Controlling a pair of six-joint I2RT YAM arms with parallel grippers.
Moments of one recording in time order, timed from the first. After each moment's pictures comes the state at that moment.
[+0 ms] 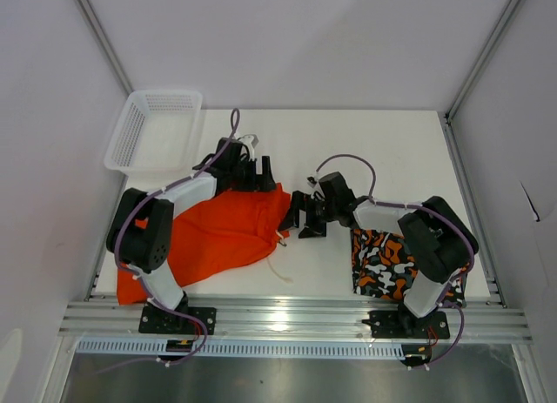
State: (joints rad) left arm -0.38 1.72 1.08 -0.15 0.27 -0.33; right arm 0.62 1.73 0.89 0.02 -0.55 0.75
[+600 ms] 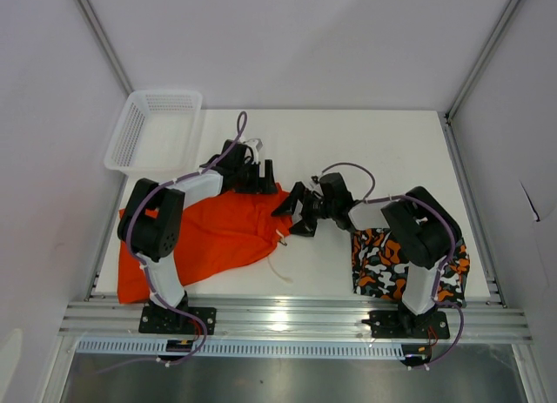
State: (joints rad) left arm -0.38 1.84 1.13 -0.14 0.29 -0.31; right arm 0.59 1.86 0.82 0.43 -0.65 1.18
